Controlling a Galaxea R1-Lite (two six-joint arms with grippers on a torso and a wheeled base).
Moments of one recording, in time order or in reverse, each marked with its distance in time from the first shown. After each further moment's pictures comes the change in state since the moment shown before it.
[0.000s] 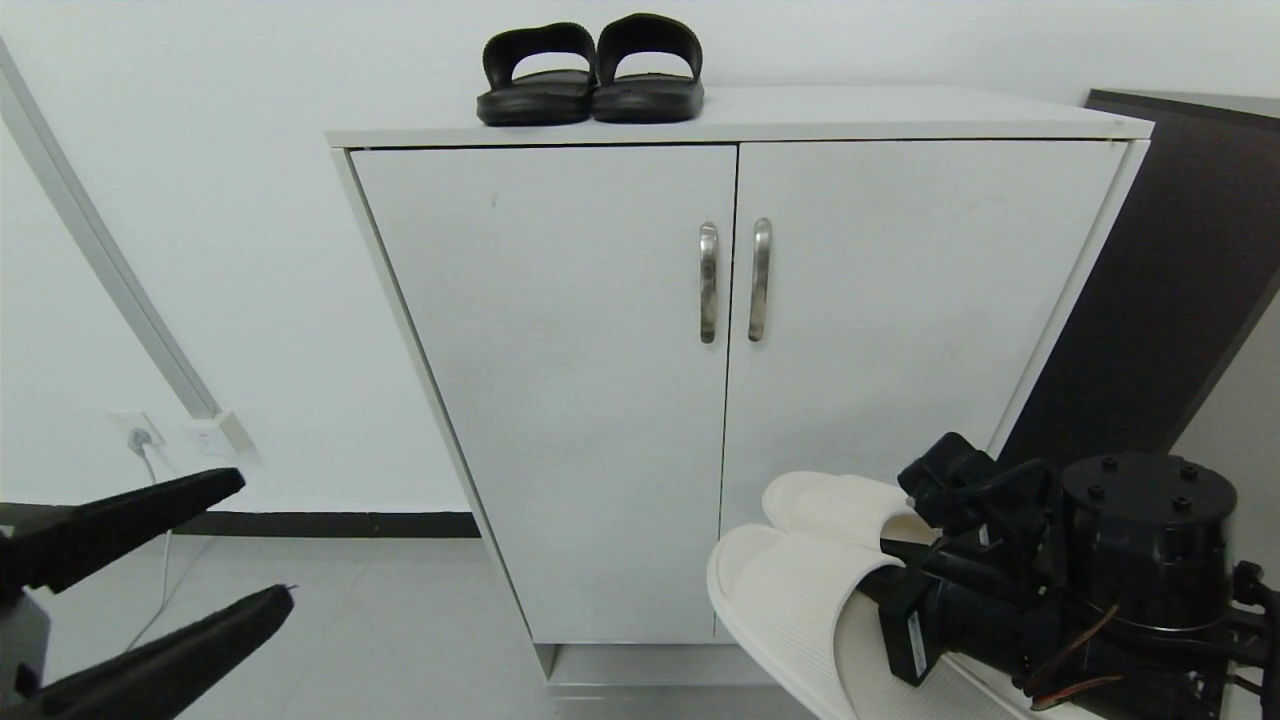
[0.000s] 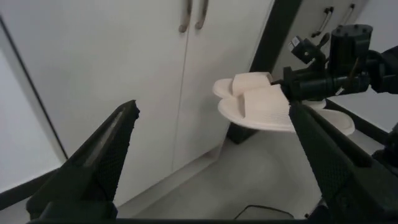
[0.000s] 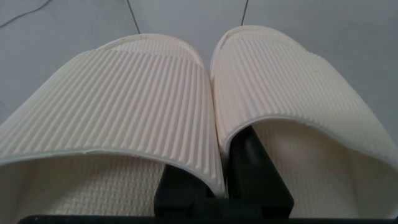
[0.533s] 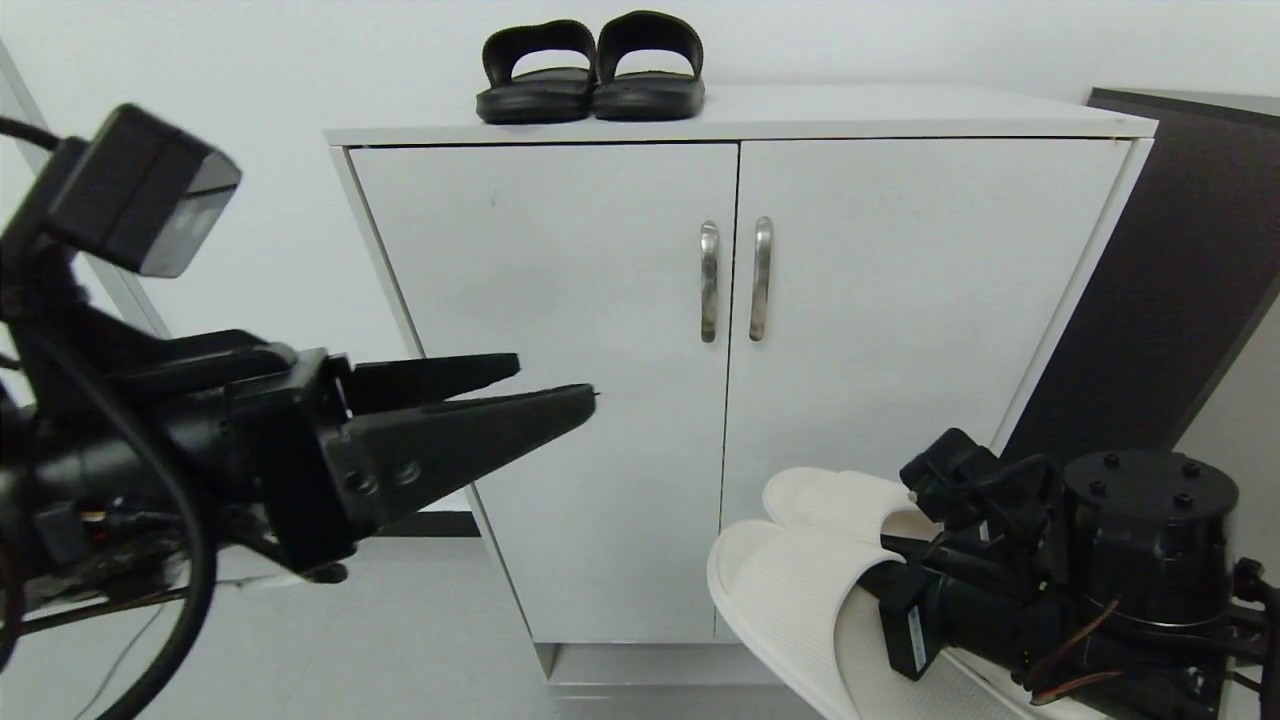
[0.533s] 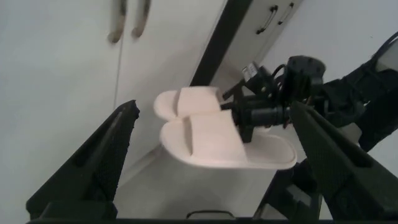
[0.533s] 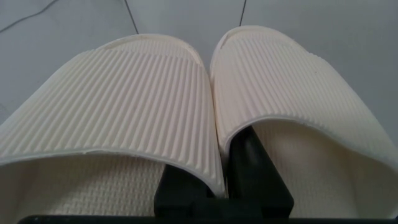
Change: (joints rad) left arm -0.364 0.370 -0.352 -0.021 0.108 -0.114; right arm -0.007 0.001 -0.002 -0.008 0.005 0.004
